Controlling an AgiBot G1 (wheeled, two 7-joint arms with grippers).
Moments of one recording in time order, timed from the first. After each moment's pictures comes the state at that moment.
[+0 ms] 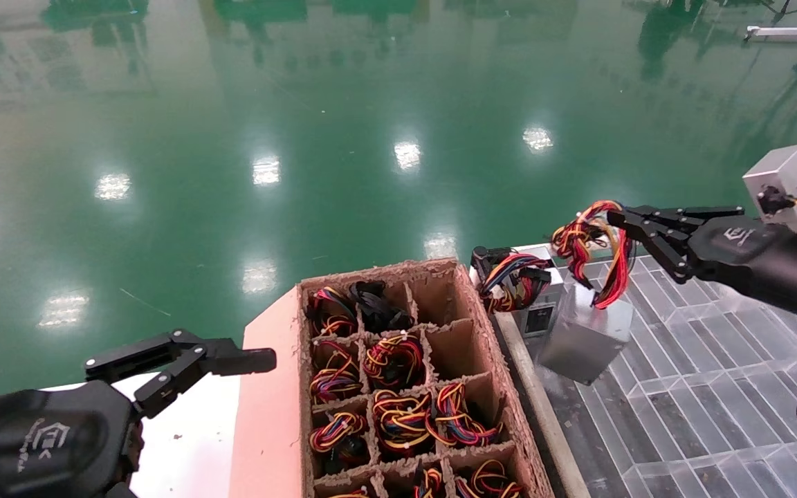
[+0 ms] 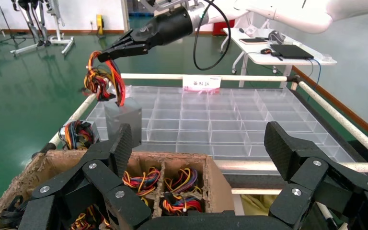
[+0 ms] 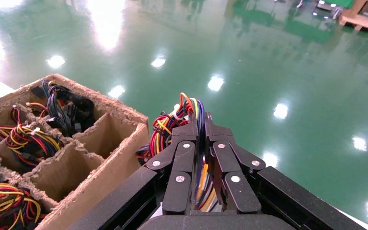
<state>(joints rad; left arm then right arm) -1.09 0.60 0.32 -1.28 0.70 1.48 -0.17 1.26 -0.61 -0.35 0.99 -1.10 -0.97 0.19</state>
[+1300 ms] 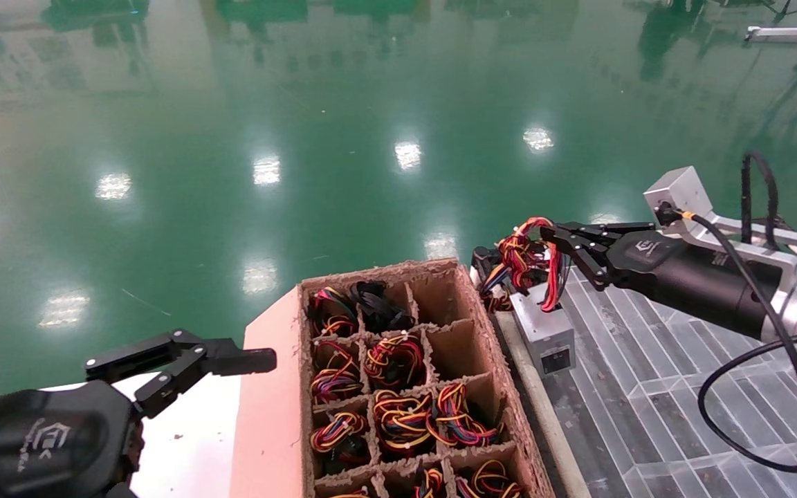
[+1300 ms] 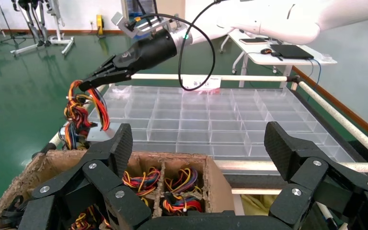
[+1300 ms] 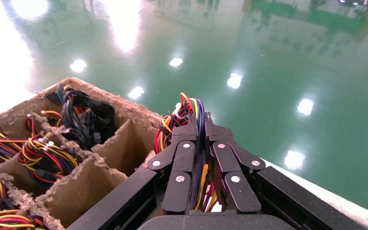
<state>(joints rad) -1.09 0.60 0.32 -1.28 0.70 1.48 -0.16 1.32 -0.77 -0.41 0.86 -1.14 -0.96 0.16</state>
